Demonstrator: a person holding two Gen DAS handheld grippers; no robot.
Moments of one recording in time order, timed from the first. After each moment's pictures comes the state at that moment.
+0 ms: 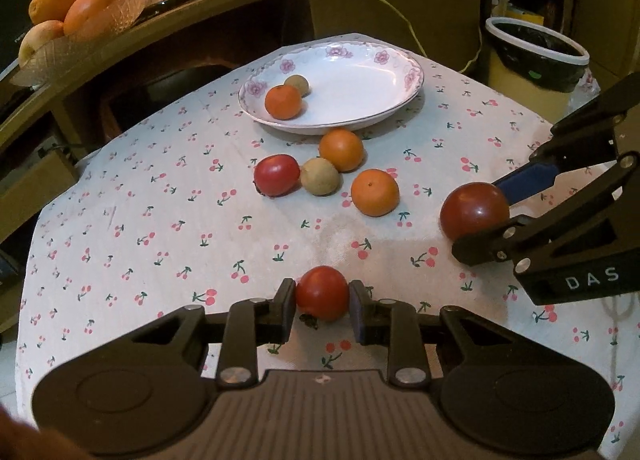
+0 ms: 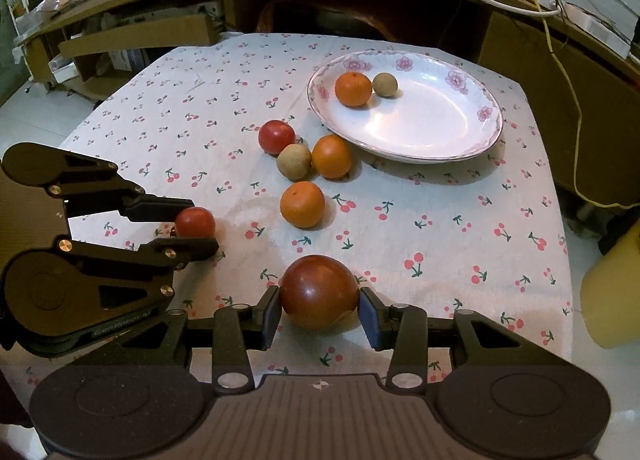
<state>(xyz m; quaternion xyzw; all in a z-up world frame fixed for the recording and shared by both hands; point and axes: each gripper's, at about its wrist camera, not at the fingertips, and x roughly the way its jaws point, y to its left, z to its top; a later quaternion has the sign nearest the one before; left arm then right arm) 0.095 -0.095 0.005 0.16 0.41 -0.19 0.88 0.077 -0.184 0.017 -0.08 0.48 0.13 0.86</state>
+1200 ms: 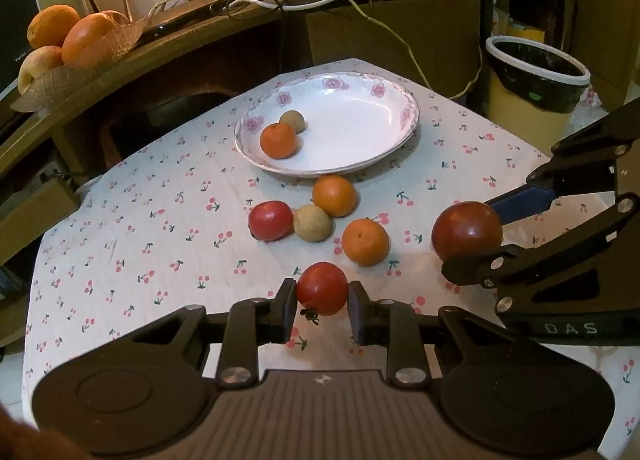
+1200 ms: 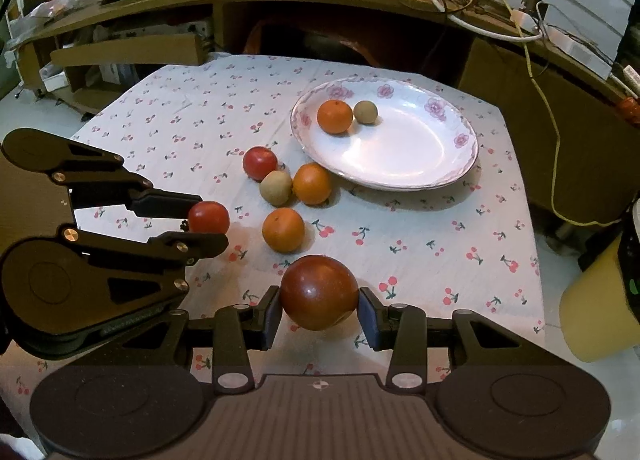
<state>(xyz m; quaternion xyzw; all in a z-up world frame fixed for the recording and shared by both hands) 0.105 -0.110 0.024 0.15 0.39 -0.19 0.89 0.076 -0.186 0.028 -0.09 0.45 0.11 0.88</state>
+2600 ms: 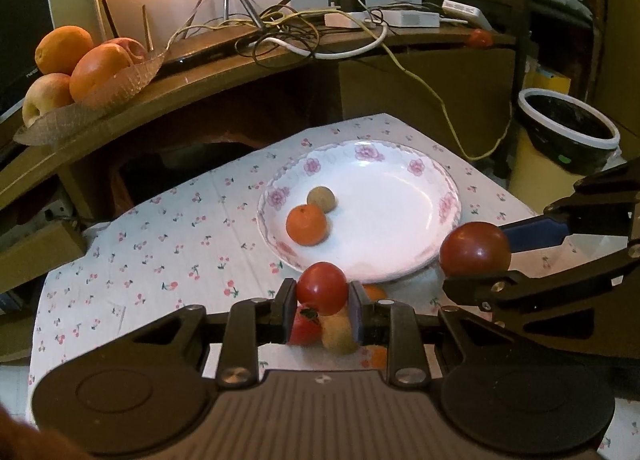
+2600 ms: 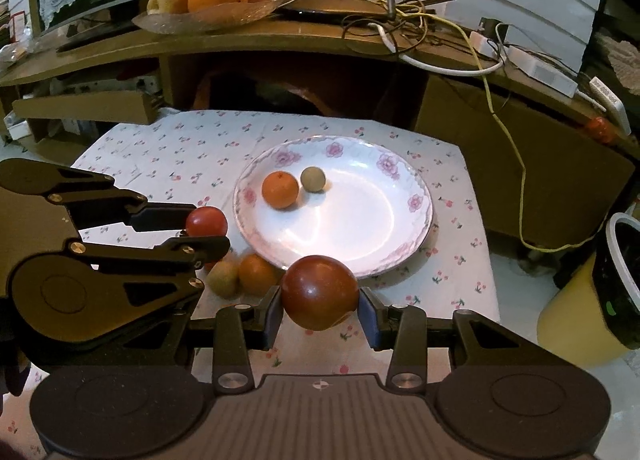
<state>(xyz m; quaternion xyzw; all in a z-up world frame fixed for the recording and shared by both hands) 0.162 -0.122 0.048 0.11 0.35 -0.17 0.91 0.124 -0.199 0.052 -0.07 0.41 0.06 0.91</state>
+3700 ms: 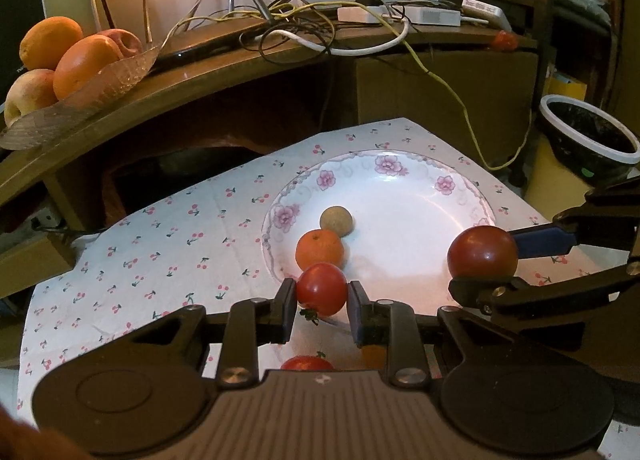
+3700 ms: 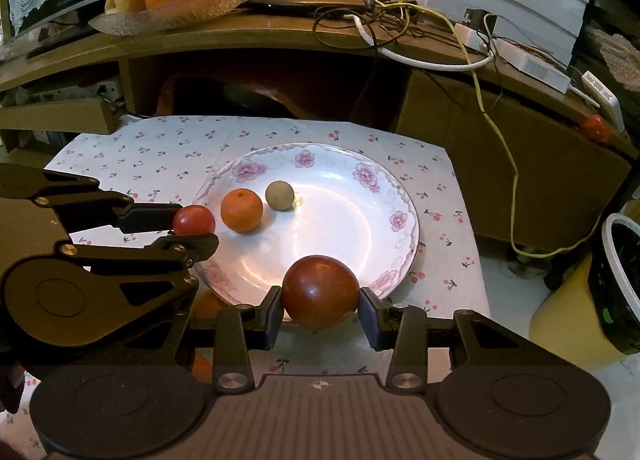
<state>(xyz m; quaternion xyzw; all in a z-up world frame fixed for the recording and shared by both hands) 0.205 -0.130 0.037 0.11 0.36 -0.16 0.91 0.164 -0.206 0.039 -0.07 0.42 0.03 0.91</state>
